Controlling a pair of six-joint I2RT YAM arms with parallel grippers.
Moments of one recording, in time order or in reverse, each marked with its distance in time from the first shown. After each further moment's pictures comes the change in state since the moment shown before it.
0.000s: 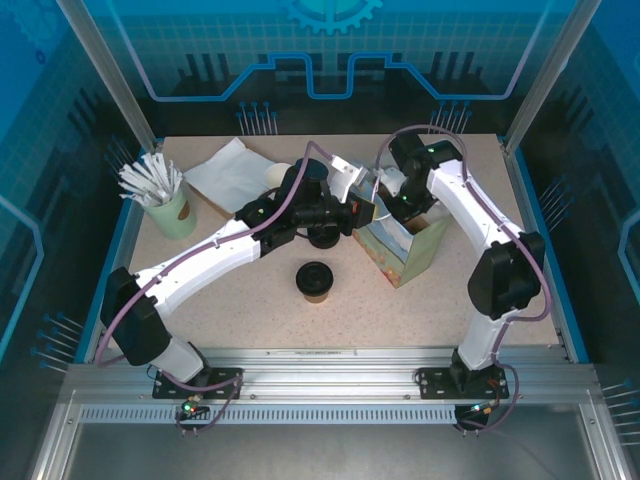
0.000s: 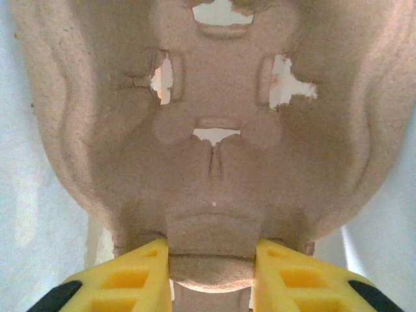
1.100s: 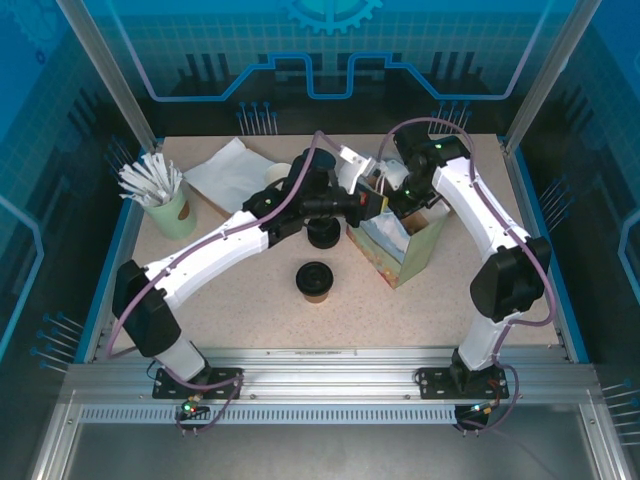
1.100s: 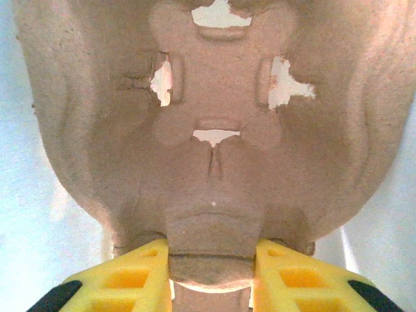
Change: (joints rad) left arm 0.000 0.061 0.105 -0.024 0.038 -0.004; right arm -0.012 -0.021 0.058 -0.016 -0.063 -0.012
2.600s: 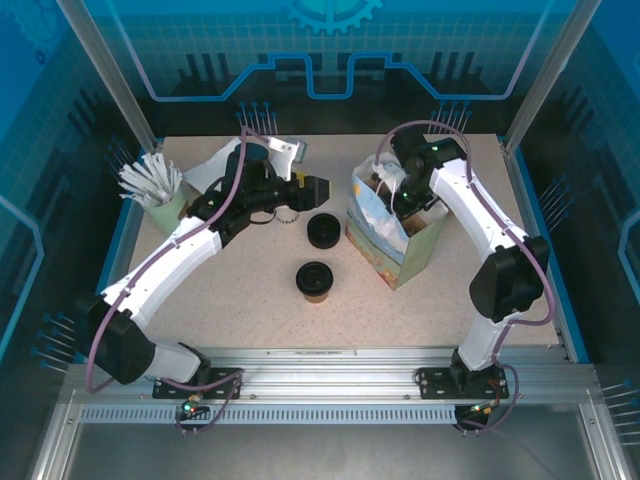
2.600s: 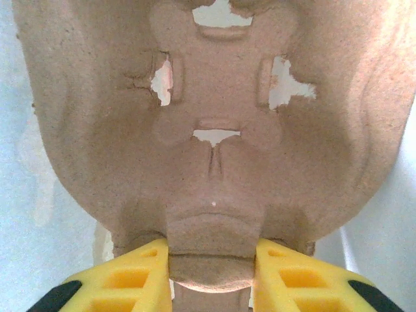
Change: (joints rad) left arm 0.266 -0.206 -0.214 -0.014 -0.012 -0.002; right arm 0.015 0.000 -0.020 0.005 0.004 0.000
